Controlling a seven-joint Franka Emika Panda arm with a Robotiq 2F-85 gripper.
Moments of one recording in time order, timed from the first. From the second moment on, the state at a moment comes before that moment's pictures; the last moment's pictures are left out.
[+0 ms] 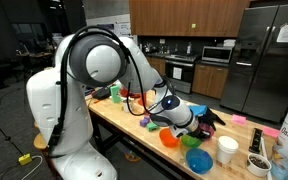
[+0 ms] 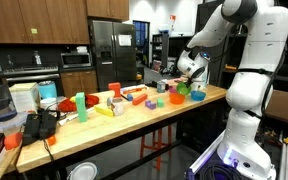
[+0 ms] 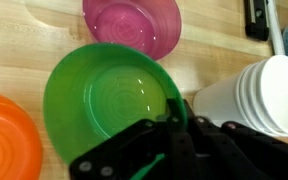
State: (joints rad) arm -0.13 -0.01 -0.23 -2.59 1.17 3.36 1.64
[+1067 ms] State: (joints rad) arm -0.24 -0.05 -0.21 -2.51 1.43 3.45 1.24
